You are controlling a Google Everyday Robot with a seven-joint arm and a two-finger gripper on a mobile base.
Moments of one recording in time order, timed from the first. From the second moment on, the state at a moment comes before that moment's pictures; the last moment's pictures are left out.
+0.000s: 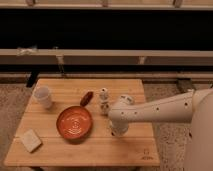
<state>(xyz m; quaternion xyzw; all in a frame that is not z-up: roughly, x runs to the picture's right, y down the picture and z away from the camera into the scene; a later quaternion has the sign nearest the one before) 0.067 0.250 0.792 -0.28 -0.18 -0.50 0.80</state>
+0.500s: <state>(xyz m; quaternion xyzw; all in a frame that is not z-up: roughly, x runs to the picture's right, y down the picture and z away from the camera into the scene) 0.066 0.254 0.794 -0.29 -0.19 -0.50 0.80</state>
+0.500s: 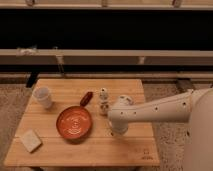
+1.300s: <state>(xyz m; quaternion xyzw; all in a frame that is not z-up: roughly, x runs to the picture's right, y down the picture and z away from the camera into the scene) 0.043 0.274 0.769 -0.28 -0.19 -0.54 0.77</state>
